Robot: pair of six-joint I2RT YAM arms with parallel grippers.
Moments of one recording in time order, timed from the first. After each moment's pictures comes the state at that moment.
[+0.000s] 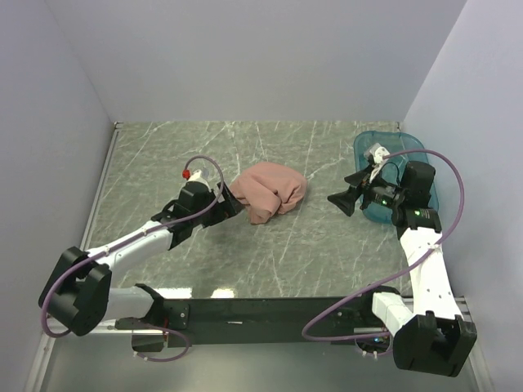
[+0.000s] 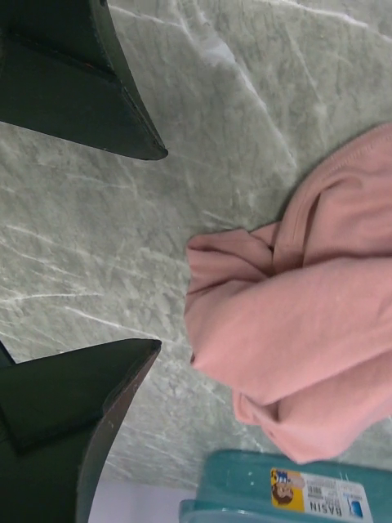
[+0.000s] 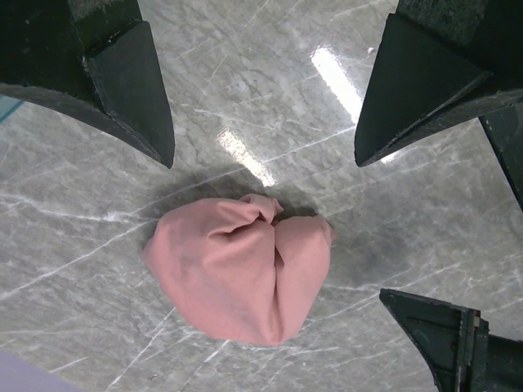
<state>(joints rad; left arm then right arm) -0.54 1.24 0.63 0.02 0.02 -0.86 -0.16 0.95 0.83 -0.34 -1.01 -0.27</state>
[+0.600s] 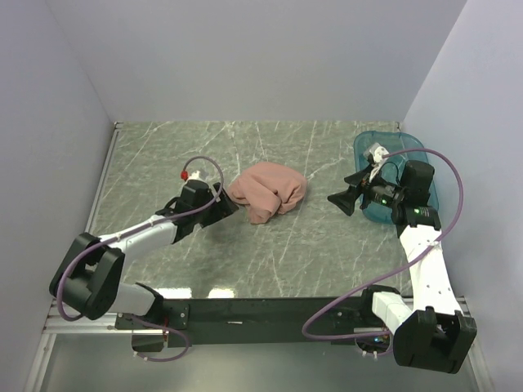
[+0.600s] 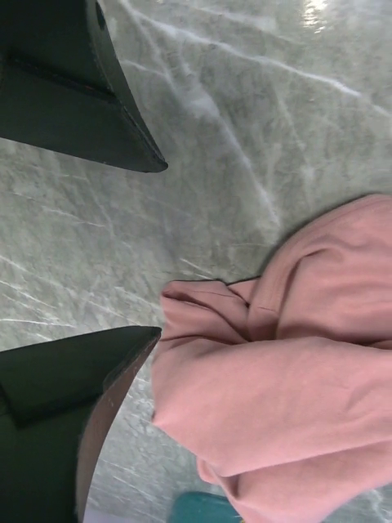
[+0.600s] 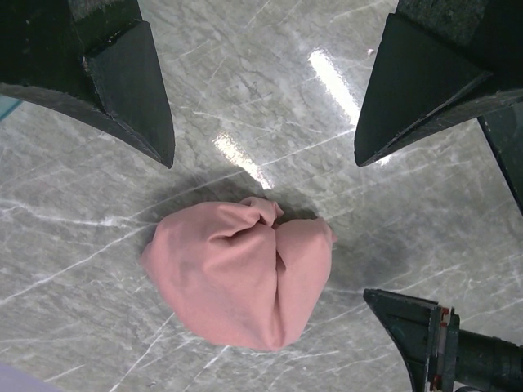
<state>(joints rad) -0.50 1.36 0.63 0.04 0.00 -0.86 -0.17 0.98 0.83 -0.34 -1.01 -0.28</state>
